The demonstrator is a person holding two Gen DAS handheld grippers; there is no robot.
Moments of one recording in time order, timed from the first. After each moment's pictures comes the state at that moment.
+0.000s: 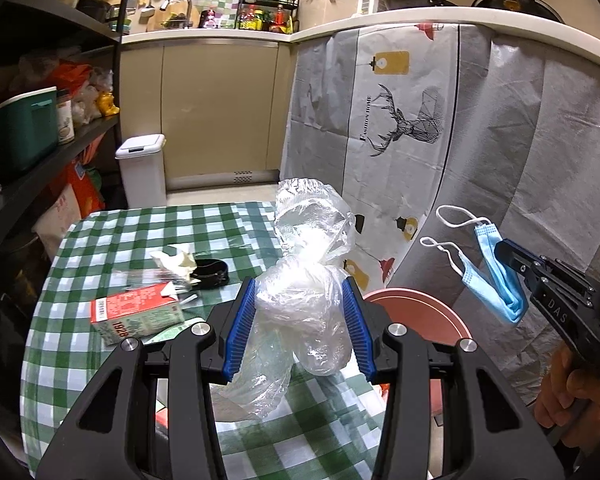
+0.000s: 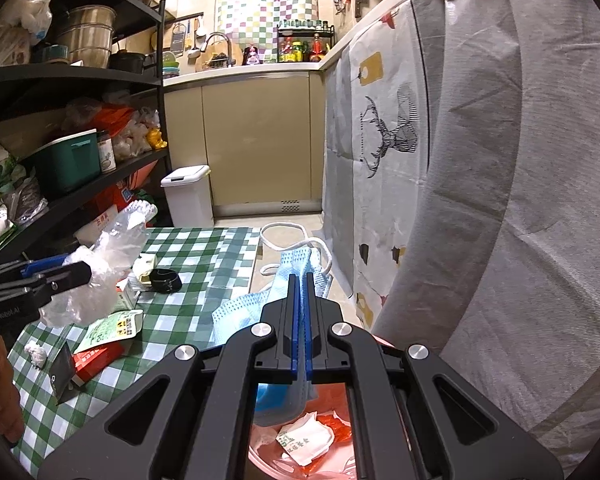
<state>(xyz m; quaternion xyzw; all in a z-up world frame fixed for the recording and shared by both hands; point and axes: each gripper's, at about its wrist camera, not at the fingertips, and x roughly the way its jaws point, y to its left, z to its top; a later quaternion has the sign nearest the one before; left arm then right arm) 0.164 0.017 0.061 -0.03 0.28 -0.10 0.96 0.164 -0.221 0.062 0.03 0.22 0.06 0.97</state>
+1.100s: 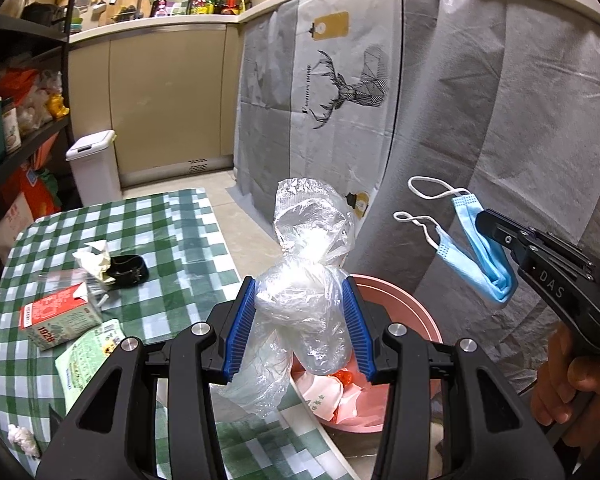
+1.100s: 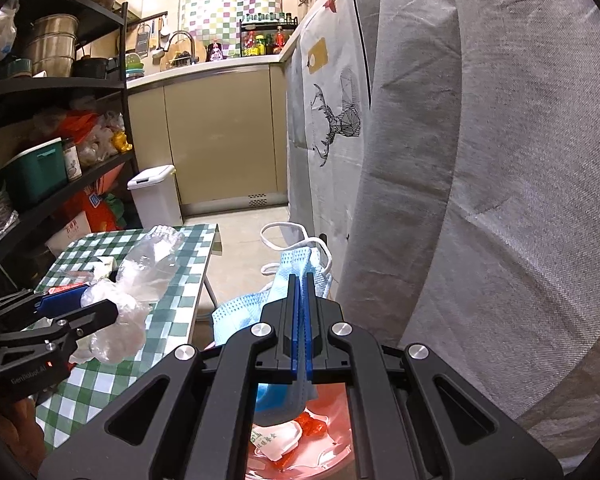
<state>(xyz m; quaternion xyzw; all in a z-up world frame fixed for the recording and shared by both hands) 0.185 -0.070 0.036 -0.01 0.30 -0.16 0.94 0.172 -0.268 0.052 0.04 0.24 0.01 0.97</state>
